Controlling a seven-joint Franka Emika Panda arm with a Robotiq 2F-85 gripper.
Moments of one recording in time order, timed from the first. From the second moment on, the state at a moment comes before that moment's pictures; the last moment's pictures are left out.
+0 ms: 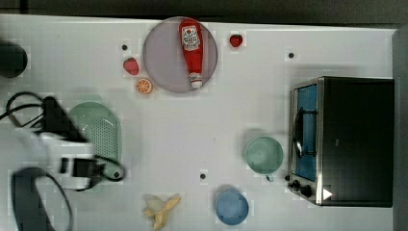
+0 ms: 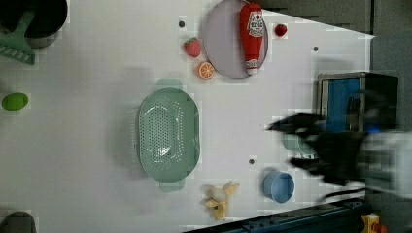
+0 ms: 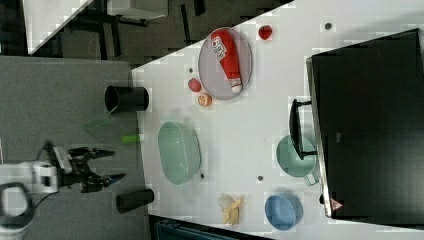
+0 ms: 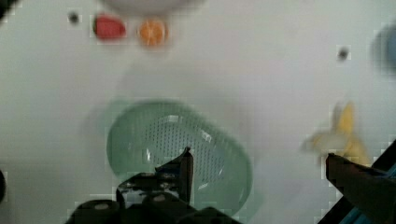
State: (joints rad) arm 0.03 -0.12 0.50 -2.01 0.06 0.31 0.63
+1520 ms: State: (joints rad) arm 0.11 0.61 0.47 -2.10 -0.16 0.96 1.36
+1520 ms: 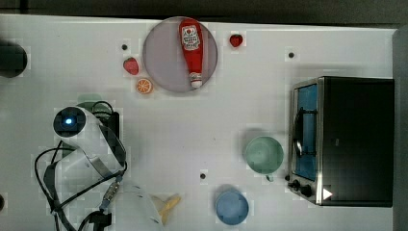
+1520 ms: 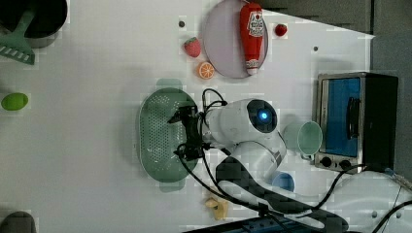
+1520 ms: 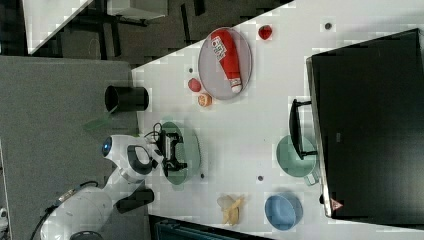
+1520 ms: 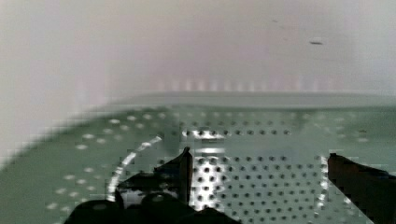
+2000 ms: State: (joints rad) arm 0.16 0.57 0.38 -2.12 -0.19 1.00 1.38
